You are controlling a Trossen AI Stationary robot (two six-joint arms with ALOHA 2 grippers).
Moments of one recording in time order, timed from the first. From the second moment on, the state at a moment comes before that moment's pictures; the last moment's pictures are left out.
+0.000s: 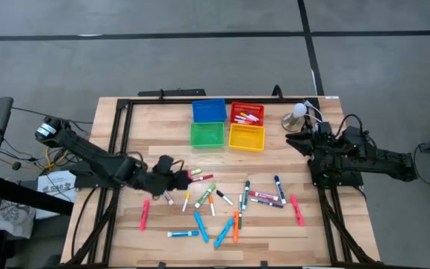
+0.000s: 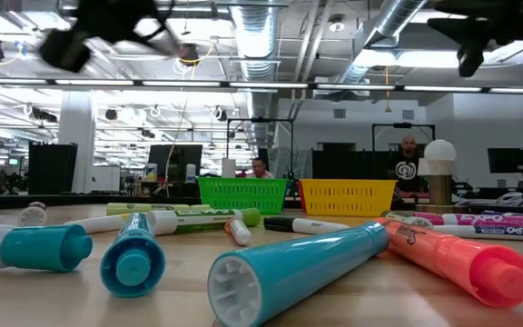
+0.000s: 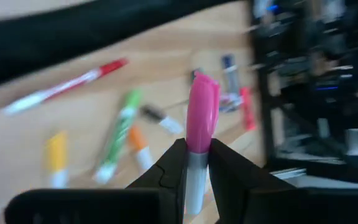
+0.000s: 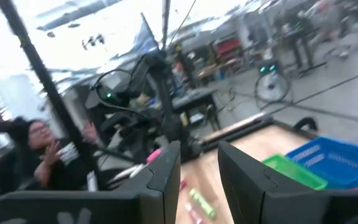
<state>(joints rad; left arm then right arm) -0.47 1.26 0.86 -0.31 -0.52 -1.62 -0.13 0.12 0.31 -0.06 -0.02 0.34</state>
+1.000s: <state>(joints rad) -0.17 1.26 0.86 0.06 -0.44 -1.25 -0.08 0.97 0.39 0.53 -0.20 0.60</state>
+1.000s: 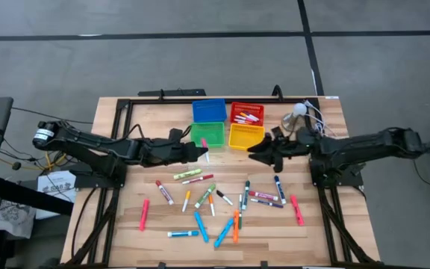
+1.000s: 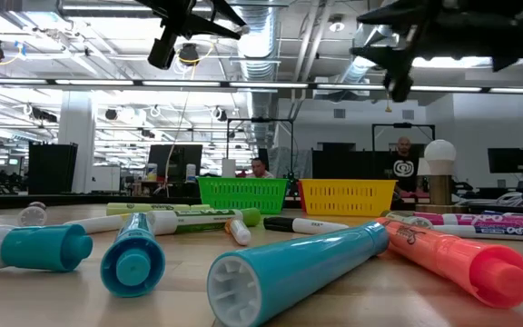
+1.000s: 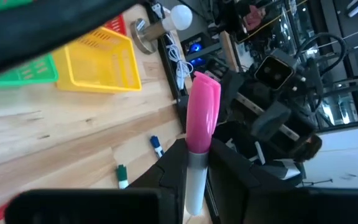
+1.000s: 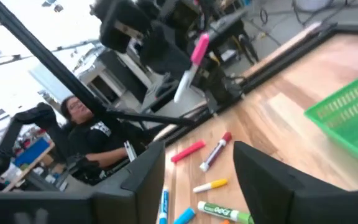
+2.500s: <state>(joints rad) -0.19 1.26 0.86 0.07 -0.42 -1.23 -0.13 1.63 0.92 0.53 -0.51 0.69</state>
